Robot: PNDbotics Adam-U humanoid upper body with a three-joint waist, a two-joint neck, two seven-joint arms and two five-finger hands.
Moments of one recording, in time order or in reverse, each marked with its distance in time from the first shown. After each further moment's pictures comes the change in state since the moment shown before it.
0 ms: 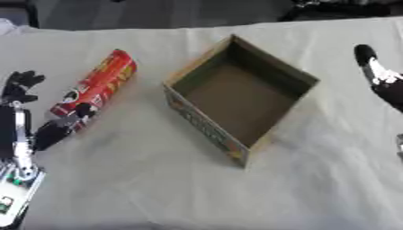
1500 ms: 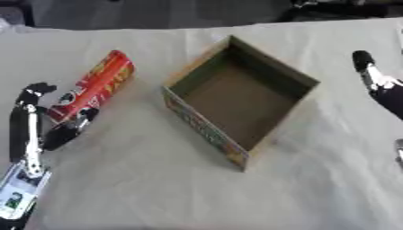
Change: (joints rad) left arm -0.056 -0.012 0.027 0.143 0.015 0.027 -0.027; right arm -0.004 0.007 0.000 0.002 0.000 0.000 0.000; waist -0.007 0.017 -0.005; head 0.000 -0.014
